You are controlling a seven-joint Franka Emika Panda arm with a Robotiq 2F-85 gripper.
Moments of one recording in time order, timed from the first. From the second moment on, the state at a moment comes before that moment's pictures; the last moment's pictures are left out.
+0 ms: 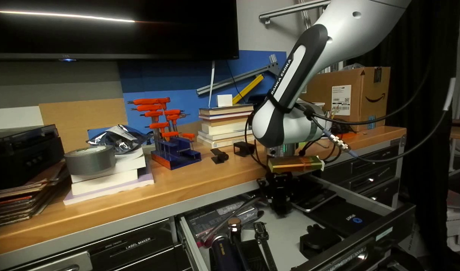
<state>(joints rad) 0.06 0.40 0.01 -2.15 0.07 2.56 0.24</state>
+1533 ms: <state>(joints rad) 0.07 0.17 0.03 -1.93 -0.04 2.19 0.19</state>
